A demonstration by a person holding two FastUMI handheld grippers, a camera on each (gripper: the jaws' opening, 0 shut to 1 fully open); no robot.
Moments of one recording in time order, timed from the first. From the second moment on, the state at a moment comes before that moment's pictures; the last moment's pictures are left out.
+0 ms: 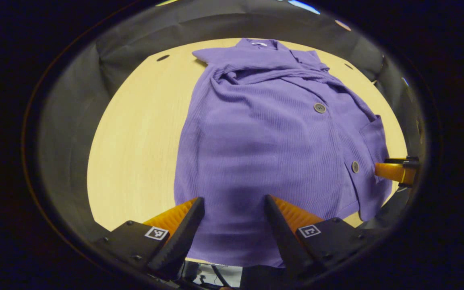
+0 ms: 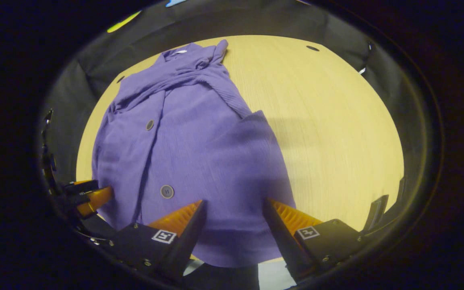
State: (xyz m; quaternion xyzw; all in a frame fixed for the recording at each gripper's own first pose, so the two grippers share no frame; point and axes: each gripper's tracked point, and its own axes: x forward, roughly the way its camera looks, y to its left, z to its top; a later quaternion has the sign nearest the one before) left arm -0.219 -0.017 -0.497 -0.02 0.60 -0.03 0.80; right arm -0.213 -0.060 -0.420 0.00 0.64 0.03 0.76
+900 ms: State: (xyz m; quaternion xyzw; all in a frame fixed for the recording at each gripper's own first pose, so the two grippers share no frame) left arm -0.196 -0.036 -0.500 0.00 0.61 -0.04 0.79; right arm -0.201 -0.051 -0.427 -0.01 0.67 0.00 0.74
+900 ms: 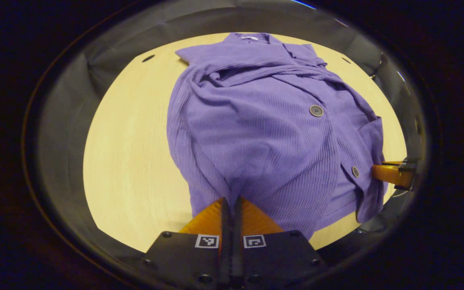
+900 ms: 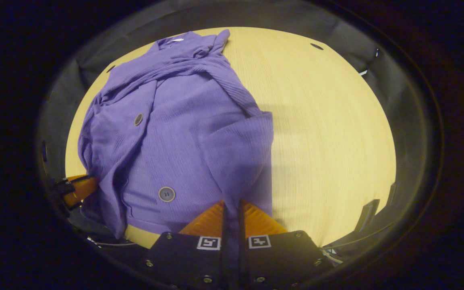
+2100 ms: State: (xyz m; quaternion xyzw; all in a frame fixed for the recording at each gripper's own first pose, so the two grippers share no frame) left arm -0.019 -0.020 -0.408 -0.11 0.47 -0.02 0.88; right arm -0.008 0.021 -0.344 0.15 0.55 0.05 0.82
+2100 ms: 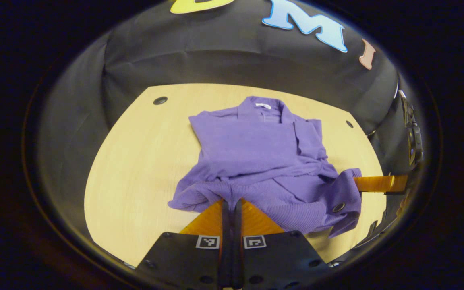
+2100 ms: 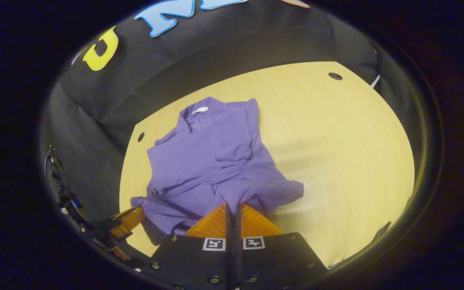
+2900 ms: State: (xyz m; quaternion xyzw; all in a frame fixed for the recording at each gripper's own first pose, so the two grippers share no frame) left arm 0.210 0.016 -0.397 -0.12 0.38 0.00 0.92; right arm 0.207 0.017 -0.344 0.20 0.45 0.03 0.87
